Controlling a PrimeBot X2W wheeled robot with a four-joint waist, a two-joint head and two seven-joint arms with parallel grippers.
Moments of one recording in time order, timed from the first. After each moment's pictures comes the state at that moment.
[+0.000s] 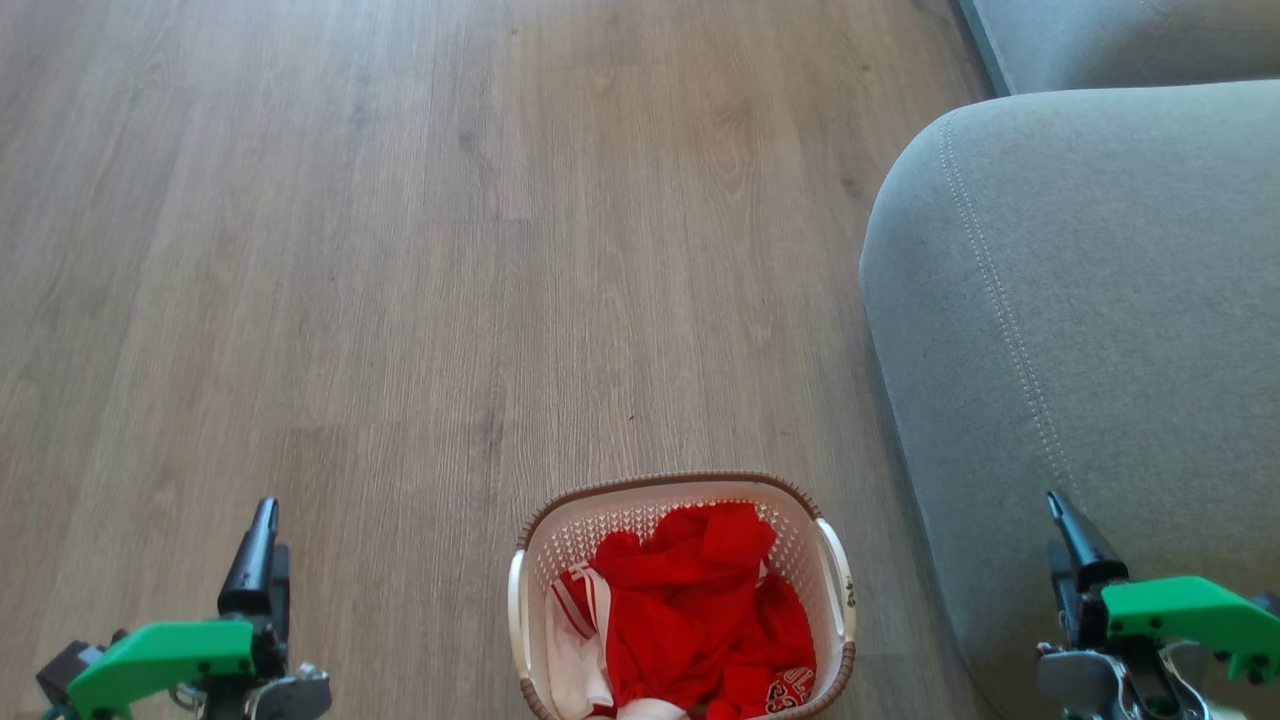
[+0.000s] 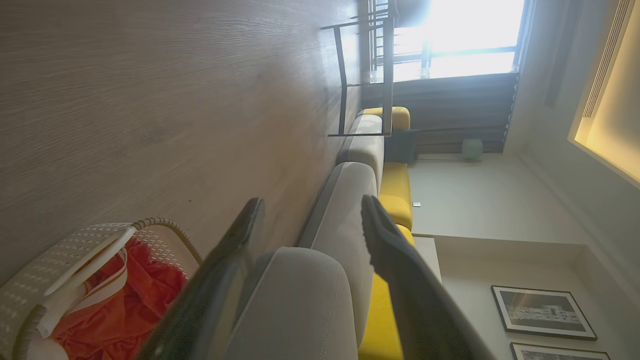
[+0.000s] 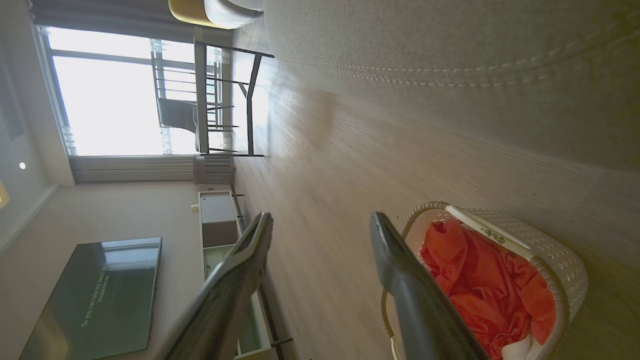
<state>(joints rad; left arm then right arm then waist) 0.01 0.03 0.11 0.33 -1.49 -0.12 0.03 -0.02 -0.03 -0.12 0.33 1.47 0.12 0.04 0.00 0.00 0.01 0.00</state>
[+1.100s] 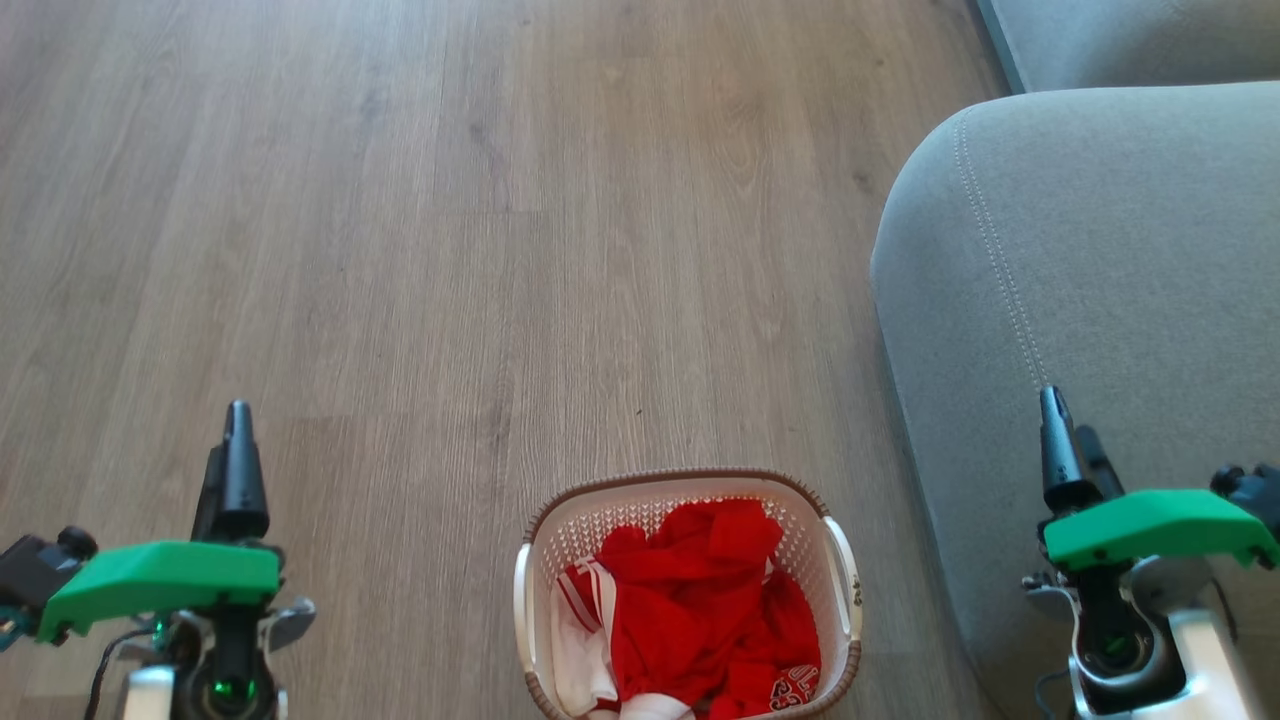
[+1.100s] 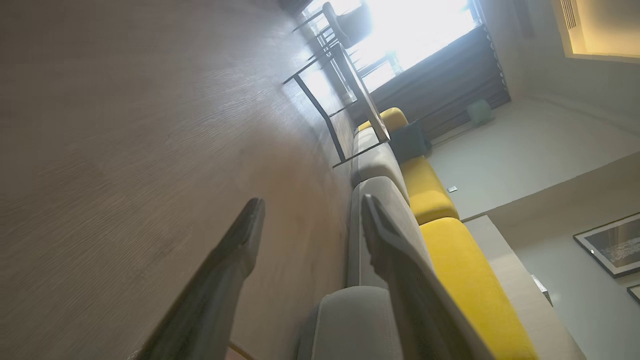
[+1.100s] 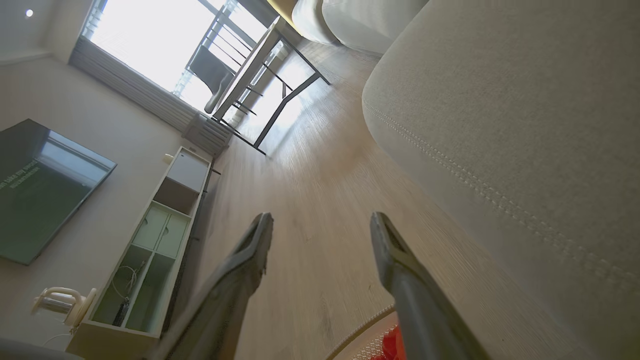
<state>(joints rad) -0.02 0.03 0.10 0.11 -1.08 -0.03 -0.06 -0.09 -0.03 -0.07 0.19 0.95 0.12 -0.06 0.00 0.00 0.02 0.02</state>
